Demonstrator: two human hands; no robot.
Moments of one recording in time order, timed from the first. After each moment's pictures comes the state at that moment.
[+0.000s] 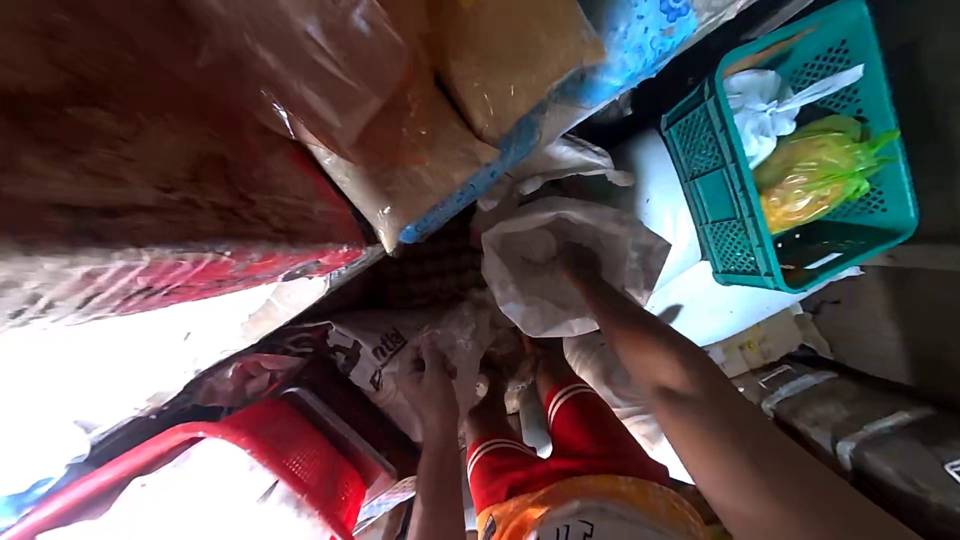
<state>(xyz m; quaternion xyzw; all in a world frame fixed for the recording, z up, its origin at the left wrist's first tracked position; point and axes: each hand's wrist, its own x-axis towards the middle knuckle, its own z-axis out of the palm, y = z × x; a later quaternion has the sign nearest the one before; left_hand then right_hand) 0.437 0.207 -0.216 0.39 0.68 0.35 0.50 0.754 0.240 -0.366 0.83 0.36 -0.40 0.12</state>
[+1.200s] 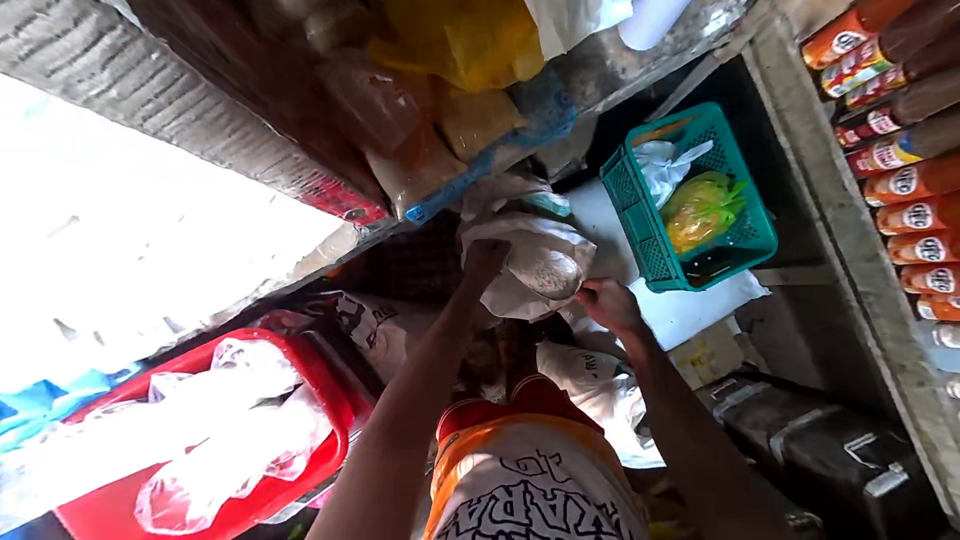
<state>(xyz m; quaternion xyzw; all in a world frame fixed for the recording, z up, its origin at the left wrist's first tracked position) 0.600 0.285 -0.186 0.58 0.56 0.03 0.58 0.794 0.086 -0.111 0.84 0.42 -0.35 -0.05</state>
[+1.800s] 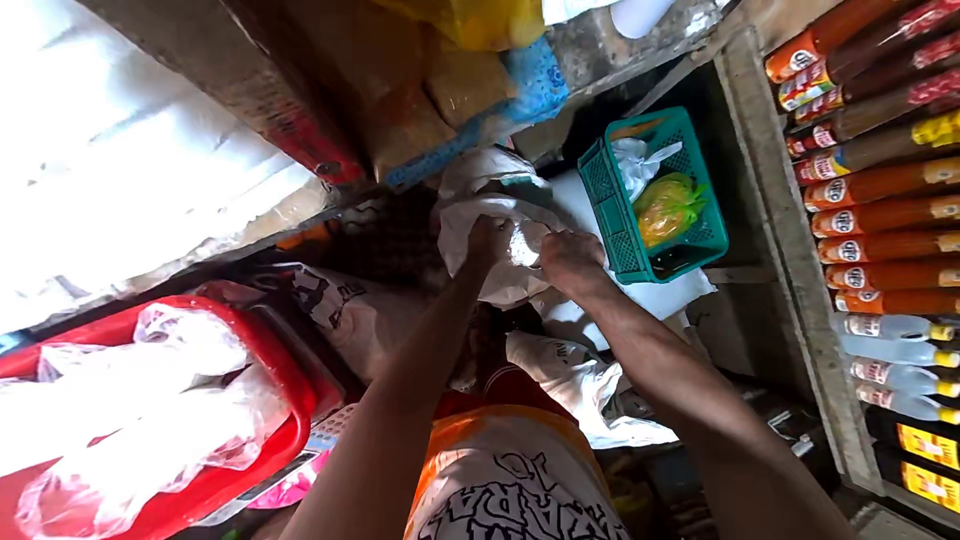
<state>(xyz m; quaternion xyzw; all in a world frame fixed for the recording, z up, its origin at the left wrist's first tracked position) 0.640 0.267 -0.197 0.69 0.52 0.04 0.50 0.718 0.185 -0.014 0.80 0.46 -0.26 0.30</state>
